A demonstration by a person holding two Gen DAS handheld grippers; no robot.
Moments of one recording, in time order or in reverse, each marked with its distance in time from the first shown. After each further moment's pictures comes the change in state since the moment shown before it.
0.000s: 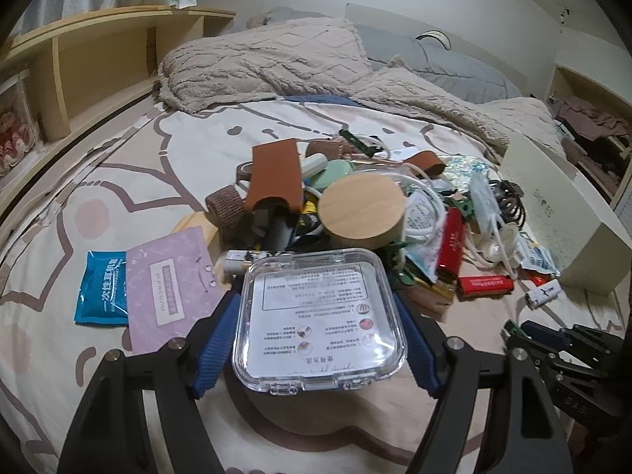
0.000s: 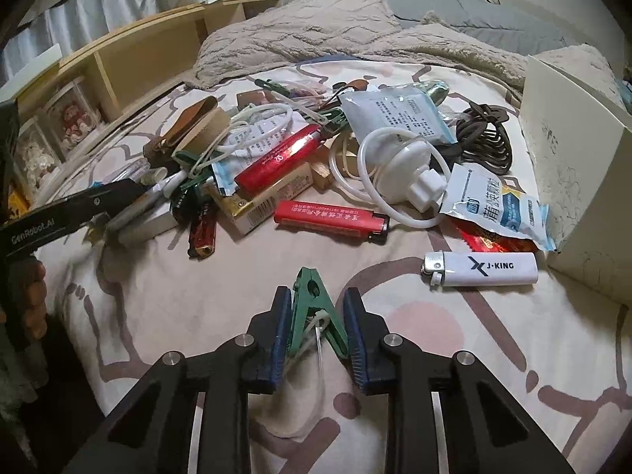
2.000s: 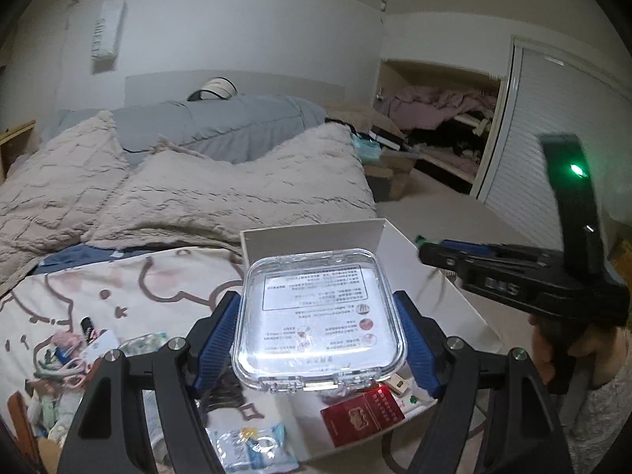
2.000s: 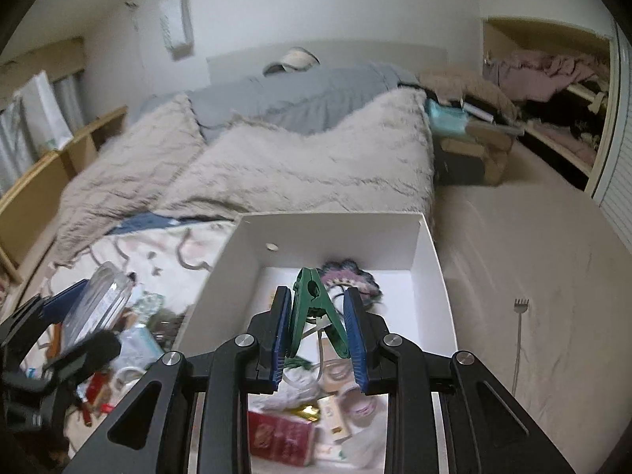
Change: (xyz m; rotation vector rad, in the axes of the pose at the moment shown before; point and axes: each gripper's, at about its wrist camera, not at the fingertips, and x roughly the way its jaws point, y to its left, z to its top) left arm -0.004 -0.344 0.155 0.342 -0.118 -0.473; right arm -0.145 -0.285 0.152 0.280 -0.170 -0.340
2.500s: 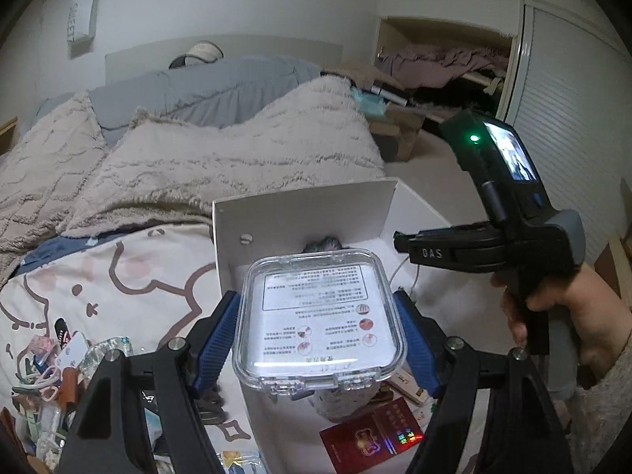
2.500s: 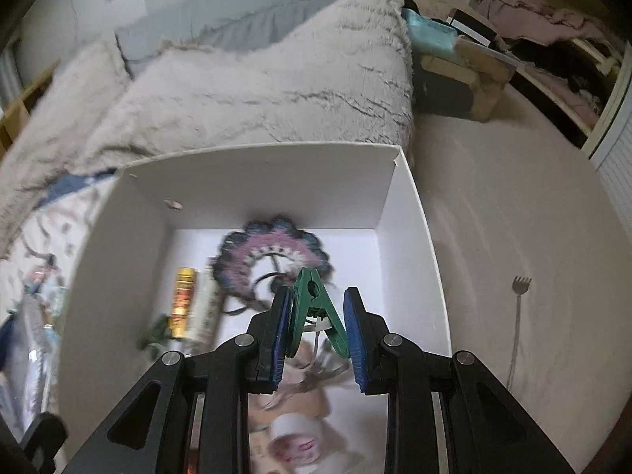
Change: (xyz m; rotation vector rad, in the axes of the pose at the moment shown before) left arm 0.080 -0.006 -0.007 0.022 0.147 0.019; right arm 0.116 -0.041 0.009 0.001 0.256 -0.152
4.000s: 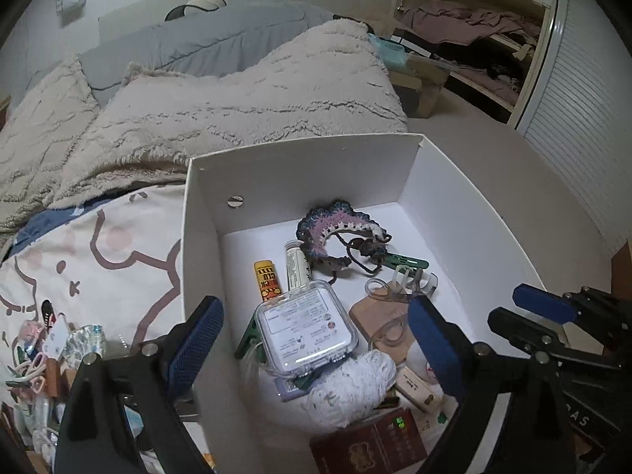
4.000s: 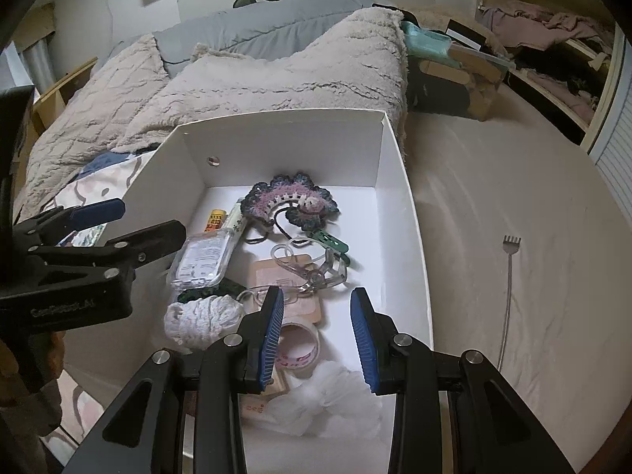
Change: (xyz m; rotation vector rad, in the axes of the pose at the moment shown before) left arm 0.046 -0.011 0.011 -0.020 0.163 0.048; right arm -0.063 -0.015 -0.083 -0.027 -0.081 0.106
